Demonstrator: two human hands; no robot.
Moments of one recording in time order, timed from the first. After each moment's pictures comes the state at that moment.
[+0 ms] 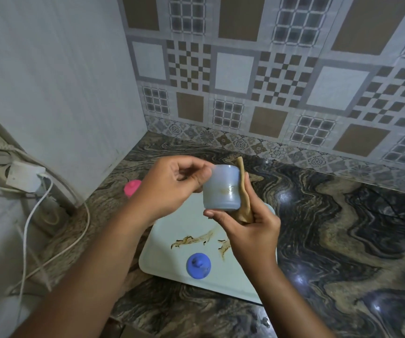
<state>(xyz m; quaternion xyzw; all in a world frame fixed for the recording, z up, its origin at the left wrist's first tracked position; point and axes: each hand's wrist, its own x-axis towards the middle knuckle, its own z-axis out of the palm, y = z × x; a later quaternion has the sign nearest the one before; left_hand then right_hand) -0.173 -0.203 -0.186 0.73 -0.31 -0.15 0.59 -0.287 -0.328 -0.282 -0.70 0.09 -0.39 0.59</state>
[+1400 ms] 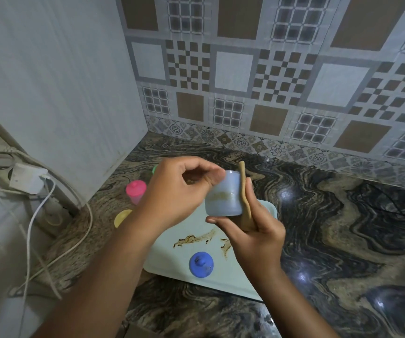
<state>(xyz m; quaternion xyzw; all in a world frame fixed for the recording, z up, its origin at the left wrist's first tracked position) -0.193 -0.206 -0.177 0.77 -0.32 -0.05 0.55 -0.294 -0.322 -0.275 -0.75 0.07 -0.42 0.50</state>
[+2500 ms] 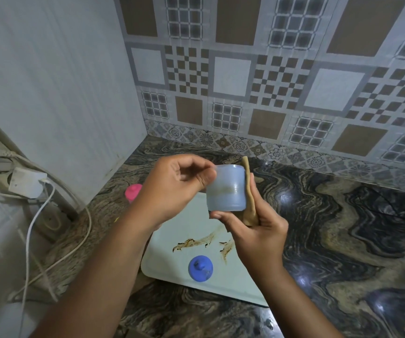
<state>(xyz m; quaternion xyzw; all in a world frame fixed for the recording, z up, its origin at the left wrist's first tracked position) -0.180 -0.205 -0.176 0.70 -0.31 -0.14 0.62 -0.288 -0.327 -0.266 -0.70 0.08 -0.45 0.55</state>
